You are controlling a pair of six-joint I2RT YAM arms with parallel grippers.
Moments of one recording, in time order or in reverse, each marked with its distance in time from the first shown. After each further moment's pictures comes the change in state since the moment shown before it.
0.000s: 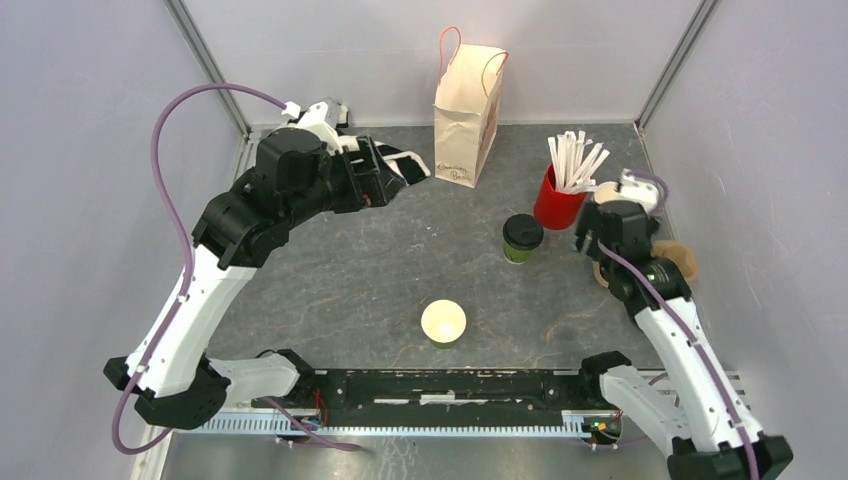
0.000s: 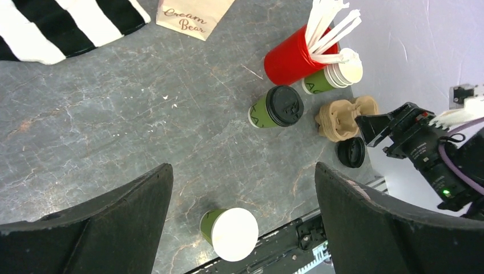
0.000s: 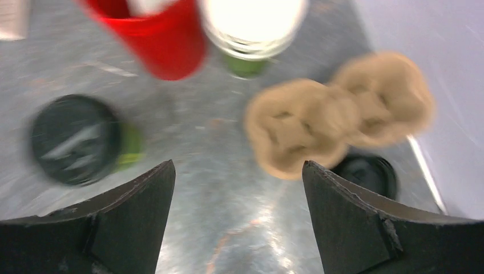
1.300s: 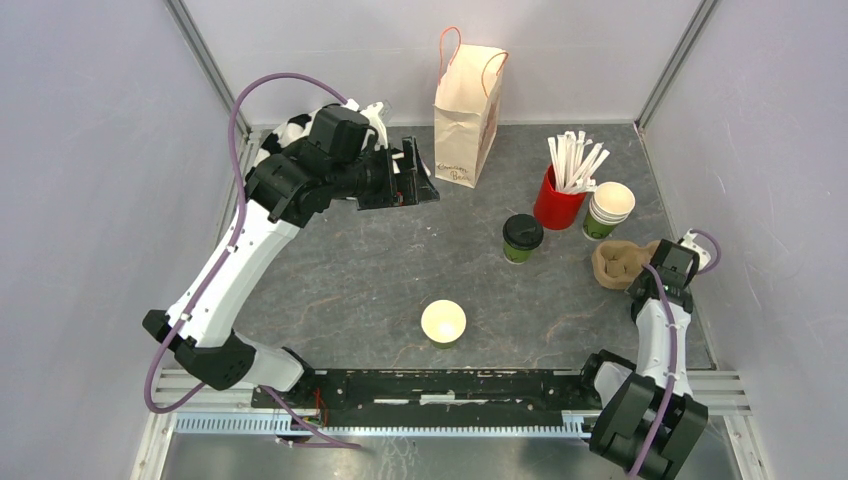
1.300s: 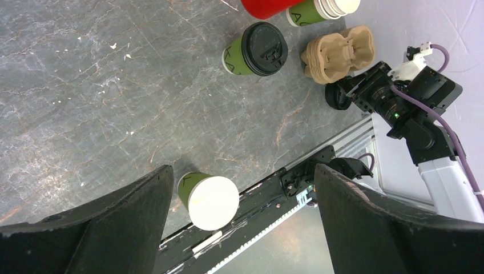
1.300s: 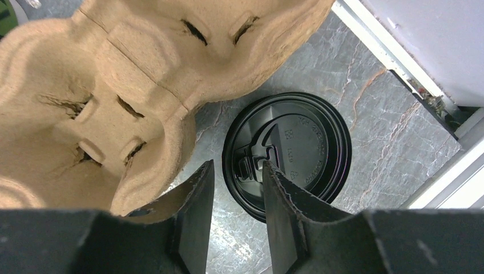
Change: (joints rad) left arm 0.000 0.233 0.128 -0.106 0.260 0.002; right arm -0.779 0.029 -0.450 0.259 -0.201 -0.063
